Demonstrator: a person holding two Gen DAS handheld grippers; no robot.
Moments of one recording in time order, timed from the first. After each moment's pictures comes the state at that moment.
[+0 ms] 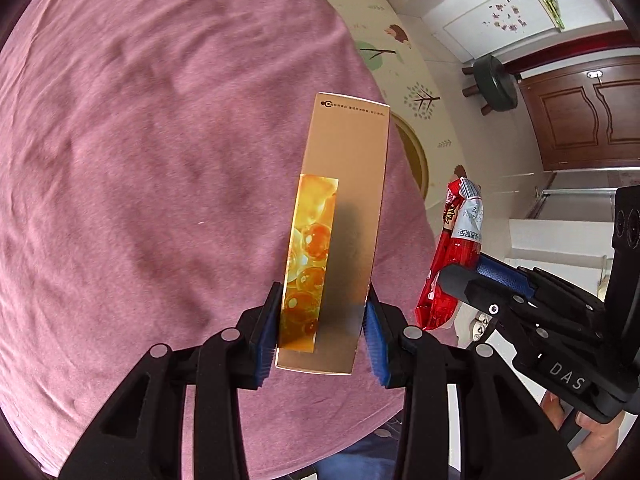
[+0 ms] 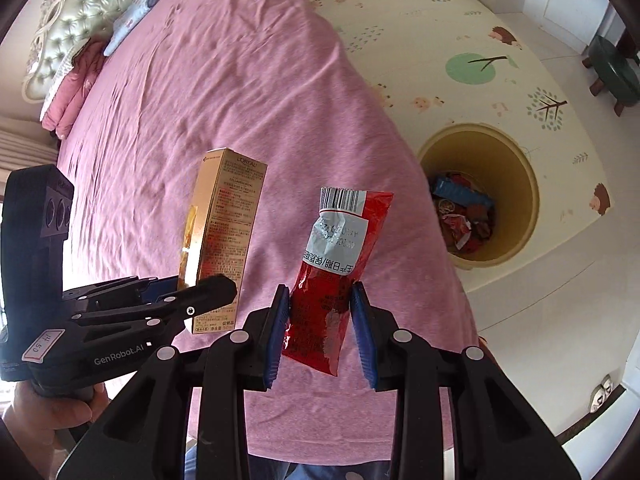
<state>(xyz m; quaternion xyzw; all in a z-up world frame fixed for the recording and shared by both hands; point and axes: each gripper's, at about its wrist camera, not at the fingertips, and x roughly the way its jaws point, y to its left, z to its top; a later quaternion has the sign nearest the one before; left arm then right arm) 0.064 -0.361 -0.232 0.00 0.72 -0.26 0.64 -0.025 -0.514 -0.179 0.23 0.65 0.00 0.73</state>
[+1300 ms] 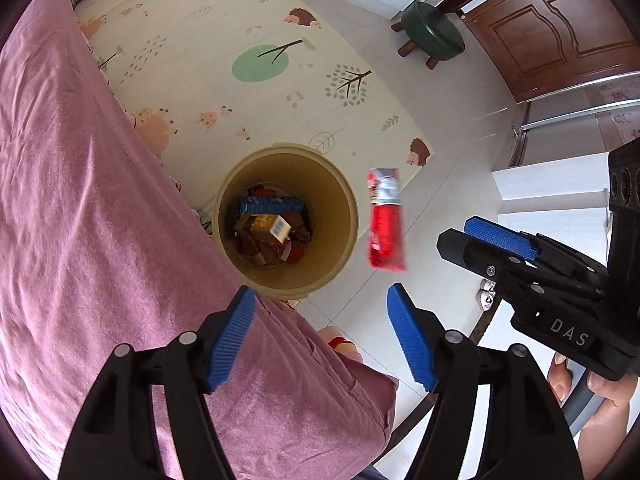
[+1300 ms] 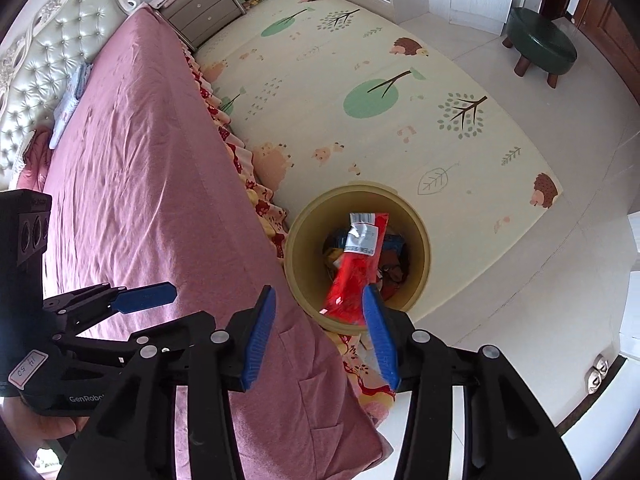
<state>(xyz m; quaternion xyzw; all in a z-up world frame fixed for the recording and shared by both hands) 0.104 -0.588 -0.223 0.11 0.69 -0.36 0.61 -0.016 -0.730 -0.178 0.27 0.61 -0.11 0.74</state>
